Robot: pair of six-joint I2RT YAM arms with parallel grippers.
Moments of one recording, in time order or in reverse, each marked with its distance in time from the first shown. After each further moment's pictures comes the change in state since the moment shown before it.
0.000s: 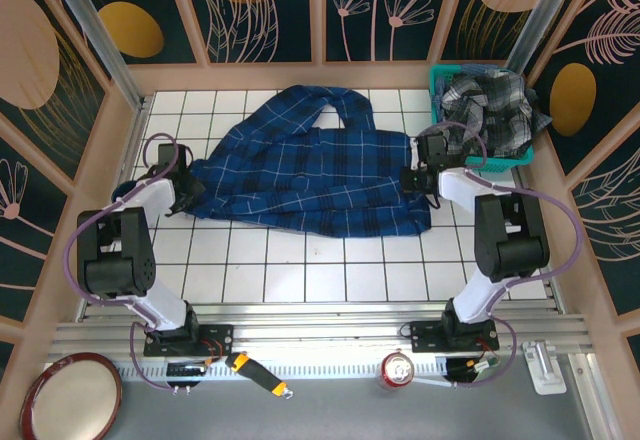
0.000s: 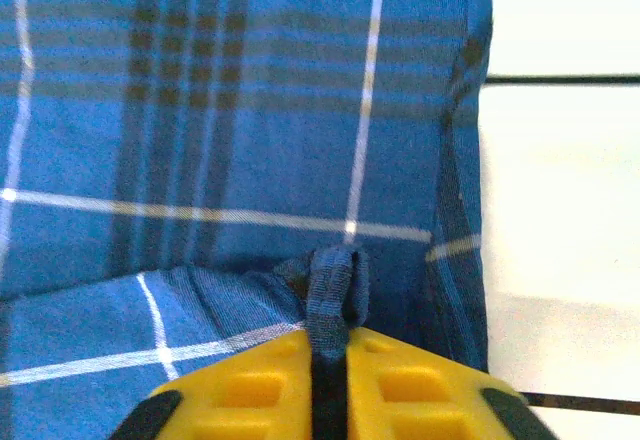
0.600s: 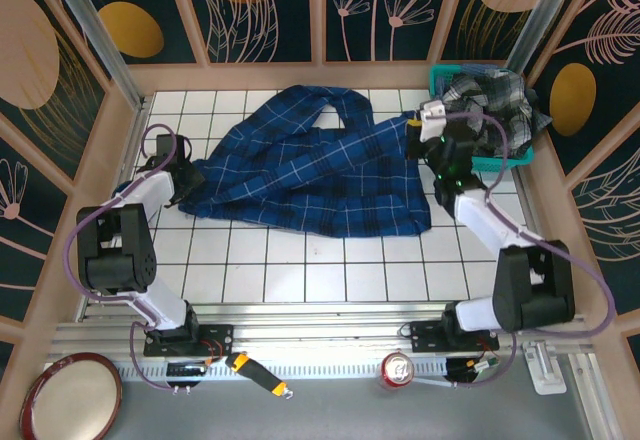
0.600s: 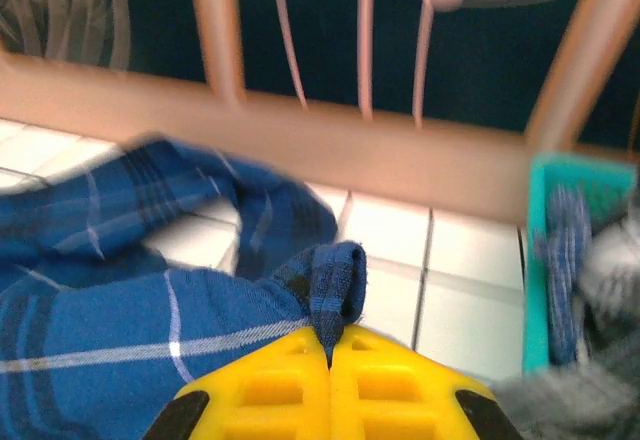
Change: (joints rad) left arm 0.001 0.022 0.069 -0.011 0.010 0.000; right arm -0.020 -0.340 -0.216 0.708 -0.149 -0.222
